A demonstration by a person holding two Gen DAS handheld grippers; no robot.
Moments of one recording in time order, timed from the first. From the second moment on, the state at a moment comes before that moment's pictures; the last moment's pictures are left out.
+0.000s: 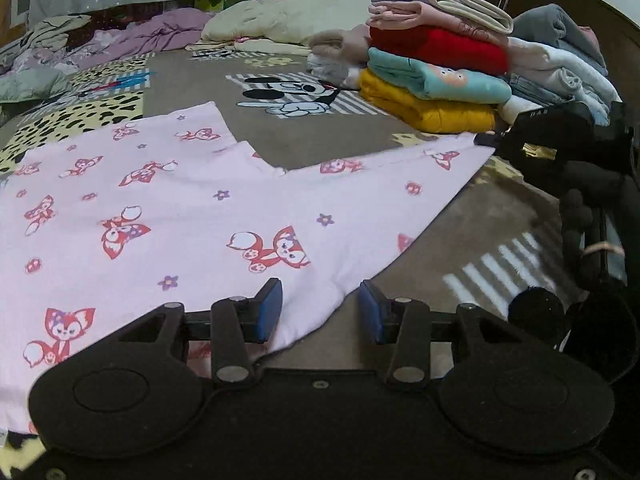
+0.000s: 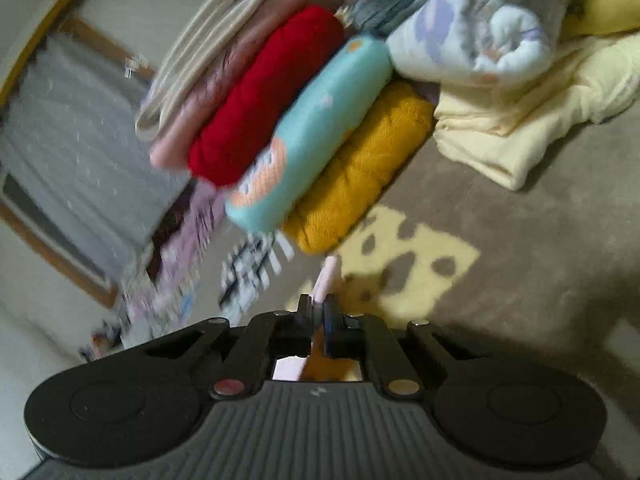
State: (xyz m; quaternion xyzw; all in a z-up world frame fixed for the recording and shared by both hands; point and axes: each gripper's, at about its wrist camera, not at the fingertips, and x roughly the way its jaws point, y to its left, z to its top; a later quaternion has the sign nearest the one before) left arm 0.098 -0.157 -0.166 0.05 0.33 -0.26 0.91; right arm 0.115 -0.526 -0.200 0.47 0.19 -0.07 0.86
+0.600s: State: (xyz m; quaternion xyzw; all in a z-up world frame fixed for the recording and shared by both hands) left arm 0.068 -0.188 -0.181 0.24 0.25 -0.28 0.90; right arm 0.106 -0.494 -0.182 0.39 0.18 -0.03 0.90
